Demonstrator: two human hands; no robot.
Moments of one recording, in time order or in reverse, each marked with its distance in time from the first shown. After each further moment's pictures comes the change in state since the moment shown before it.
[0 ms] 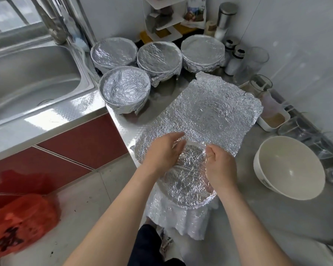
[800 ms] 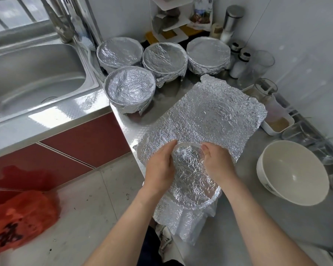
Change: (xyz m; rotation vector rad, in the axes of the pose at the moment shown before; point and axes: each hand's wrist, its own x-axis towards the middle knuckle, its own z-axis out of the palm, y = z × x) left_hand -0.035 -0.020 0.029 -0.098 0.220 -0.075; right_hand 0.022 -0.005 0.003 -0.064 -0.269 -0.090
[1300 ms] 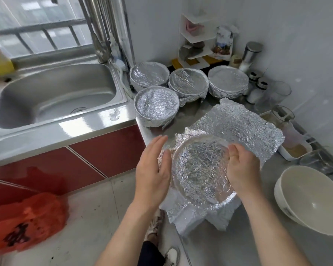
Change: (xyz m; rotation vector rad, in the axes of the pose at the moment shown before) left_hand -0.032 0.020 -0.086 -0.272 0.395 0.021; right_hand -0.021 -0.062 -0.040 0.256 0.324 -0.074
